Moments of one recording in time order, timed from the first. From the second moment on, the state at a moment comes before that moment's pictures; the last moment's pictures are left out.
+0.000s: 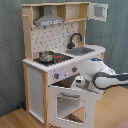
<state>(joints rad) -0.62 -1.12 1.57 -2.26 1.30 2.05 -1.00</state>
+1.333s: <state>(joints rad) -0.57 -1.16 1.58 -2.20 1.27 2.08 -0.69</state>
